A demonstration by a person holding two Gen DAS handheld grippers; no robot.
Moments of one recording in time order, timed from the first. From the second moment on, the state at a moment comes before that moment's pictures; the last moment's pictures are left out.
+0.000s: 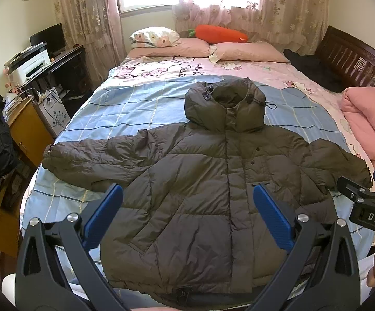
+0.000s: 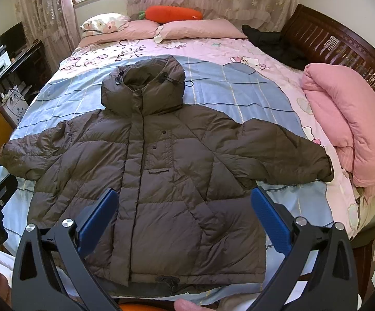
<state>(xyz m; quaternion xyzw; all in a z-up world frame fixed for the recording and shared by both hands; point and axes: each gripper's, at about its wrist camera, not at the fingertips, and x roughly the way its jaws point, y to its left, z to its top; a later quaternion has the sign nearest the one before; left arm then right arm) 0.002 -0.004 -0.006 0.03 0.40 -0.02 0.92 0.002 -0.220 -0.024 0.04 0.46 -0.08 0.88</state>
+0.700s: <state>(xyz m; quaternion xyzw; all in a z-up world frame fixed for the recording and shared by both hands) 0.003 -0.007 -0.008 0.03 0.40 -0.02 0.92 0.002 -0.216 -0.025 0.03 0.46 -0.08 0.88</state>
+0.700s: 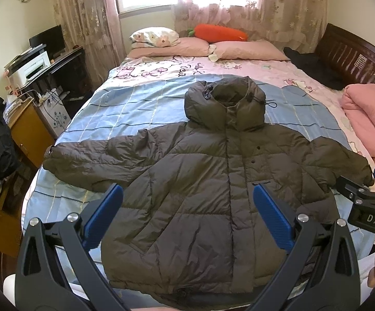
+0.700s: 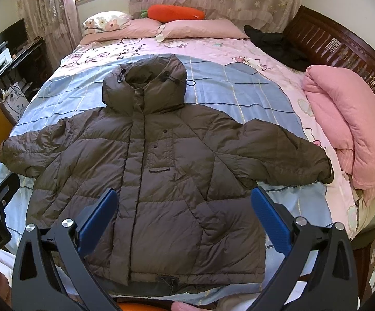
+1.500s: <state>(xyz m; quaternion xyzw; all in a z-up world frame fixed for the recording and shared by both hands) 0.004 -0.012 -0.009 0.04 0.40 -0.02 0.91 0.001 -0.215 -0.026 0.03 0.47 -0.07 0.88</state>
